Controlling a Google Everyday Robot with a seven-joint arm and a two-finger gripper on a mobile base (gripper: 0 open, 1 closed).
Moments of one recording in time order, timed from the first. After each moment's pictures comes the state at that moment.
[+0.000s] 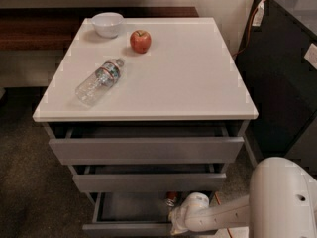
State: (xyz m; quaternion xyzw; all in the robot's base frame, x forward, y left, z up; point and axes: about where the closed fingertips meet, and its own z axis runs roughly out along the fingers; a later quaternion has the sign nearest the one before) arm 0.447 -0.082 0.182 -0.75 0.63 0.04 0.17
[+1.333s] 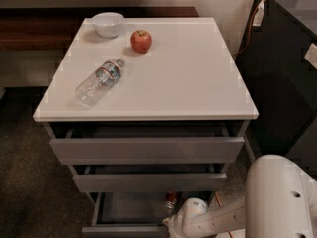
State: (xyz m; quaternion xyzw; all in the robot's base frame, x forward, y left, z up) arm 0.412 -0.070 0.179 -0.77 0.62 0.07 0.15
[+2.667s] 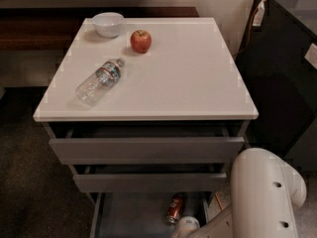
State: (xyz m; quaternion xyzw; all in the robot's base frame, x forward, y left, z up) arm 0.290 -0.033 0.178 -0.81 0.56 0.16 0.10
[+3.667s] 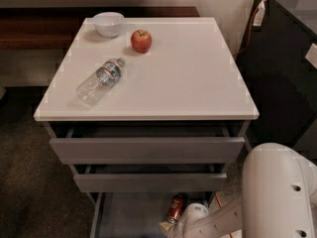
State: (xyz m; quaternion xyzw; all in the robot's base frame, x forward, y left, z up) arm 0.347 -0.052 0.216 -0.78 0.60 0.13 0.13
